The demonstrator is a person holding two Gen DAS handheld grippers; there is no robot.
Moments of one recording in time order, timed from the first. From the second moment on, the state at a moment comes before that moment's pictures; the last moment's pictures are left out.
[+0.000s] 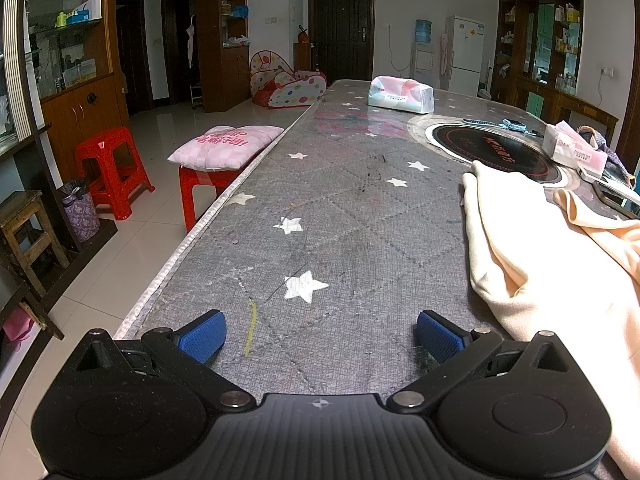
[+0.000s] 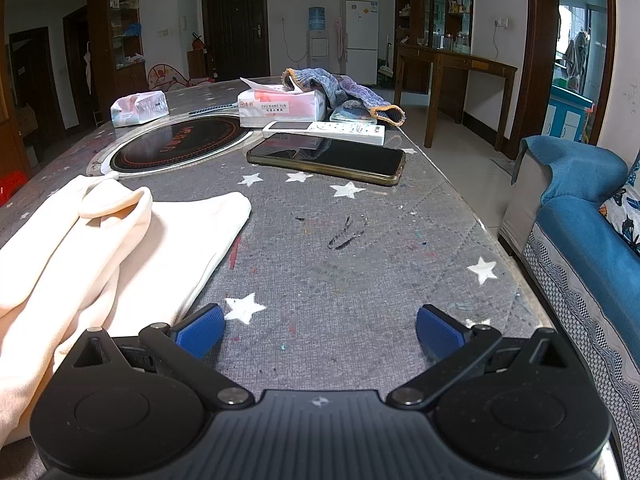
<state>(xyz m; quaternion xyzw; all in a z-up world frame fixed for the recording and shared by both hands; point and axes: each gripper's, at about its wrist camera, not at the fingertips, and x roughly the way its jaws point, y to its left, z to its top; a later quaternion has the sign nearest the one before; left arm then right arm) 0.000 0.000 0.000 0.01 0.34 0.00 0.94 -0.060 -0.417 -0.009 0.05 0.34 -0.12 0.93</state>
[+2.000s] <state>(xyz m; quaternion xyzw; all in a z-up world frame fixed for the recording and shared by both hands) -0.090 -0.061 0.034 0.04 0.37 -0.05 0.93 -0.176 -0.319 0.044 0.06 0.28 0.01 0.96</state>
